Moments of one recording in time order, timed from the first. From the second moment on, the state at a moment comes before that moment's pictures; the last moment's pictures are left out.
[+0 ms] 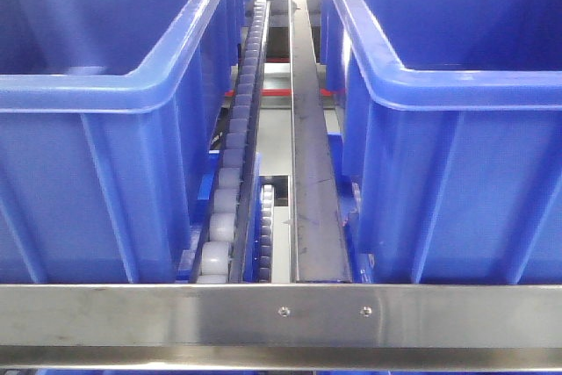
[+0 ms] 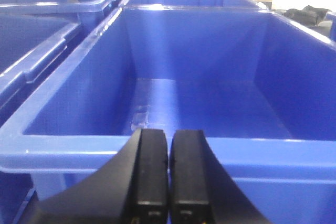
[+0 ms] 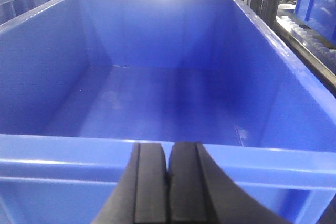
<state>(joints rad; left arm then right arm) -0.04 -0.01 0.01 -0.09 0.02 0.08 0.02 -0.01 0.03 -0.05 0.02 0.09</state>
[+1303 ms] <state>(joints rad) -0.04 -0.01 0.01 -0.09 0.02 0.08 0.02 -0.01 0.03 -0.05 0.02 0.09</state>
